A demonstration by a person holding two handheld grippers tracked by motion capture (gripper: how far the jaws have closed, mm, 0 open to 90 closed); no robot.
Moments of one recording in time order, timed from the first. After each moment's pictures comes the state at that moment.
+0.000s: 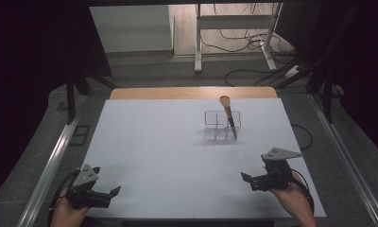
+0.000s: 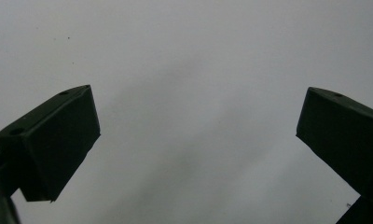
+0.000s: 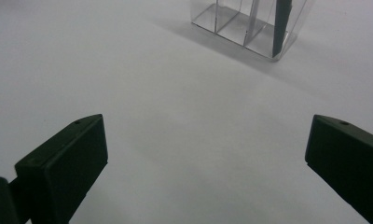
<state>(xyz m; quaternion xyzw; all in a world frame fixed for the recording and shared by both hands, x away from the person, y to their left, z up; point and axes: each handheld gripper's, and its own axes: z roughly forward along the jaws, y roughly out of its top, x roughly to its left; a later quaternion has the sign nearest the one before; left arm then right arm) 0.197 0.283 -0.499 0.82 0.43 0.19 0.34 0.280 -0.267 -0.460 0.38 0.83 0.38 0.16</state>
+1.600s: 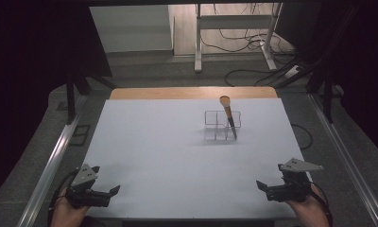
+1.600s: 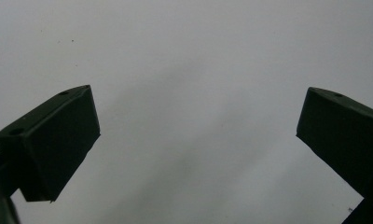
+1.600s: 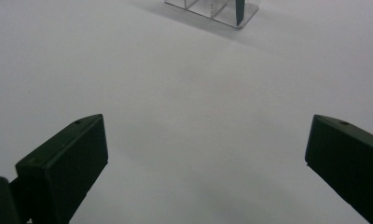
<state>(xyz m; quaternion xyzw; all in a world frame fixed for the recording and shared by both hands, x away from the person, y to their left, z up) 0.198 0.285 -0.498 0.81 0.43 0.19 0.35 0.251 -0.307 -0.462 0.41 0.82 0.37 0.17</state>
